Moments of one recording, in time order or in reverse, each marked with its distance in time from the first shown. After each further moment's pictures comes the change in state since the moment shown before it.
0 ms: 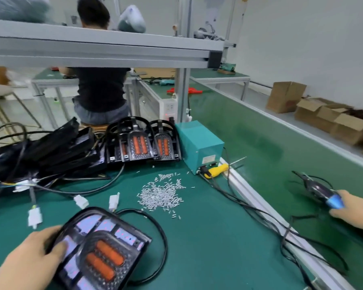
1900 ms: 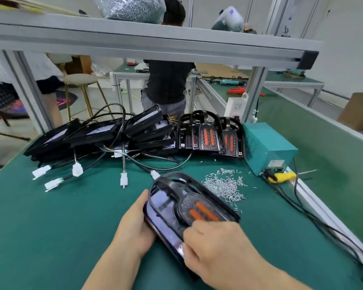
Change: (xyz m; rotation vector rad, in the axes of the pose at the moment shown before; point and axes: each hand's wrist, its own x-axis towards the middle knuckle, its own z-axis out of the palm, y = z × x) left_hand -0.055 0.114 0.007 -1.457 -0.181 -0.513; right_hand -0.327 -0.299 0.044 0.201 0.644 -1.669
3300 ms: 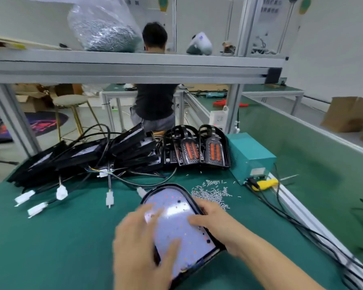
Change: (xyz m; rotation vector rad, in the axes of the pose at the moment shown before) left_hand -0.050 -0.036 0.014 1.340 0.038 1.430; right_hand 0.004 0.069 0.020 1.344 -0.391 1.031
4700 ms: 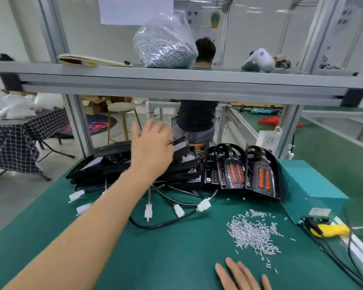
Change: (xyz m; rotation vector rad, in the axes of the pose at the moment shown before) left_hand 0.207 -0.092 -0.035 0.750 -0.139 -0.073; right_hand -0.006 0.056 0.060 -0.957 0.295 -0.455
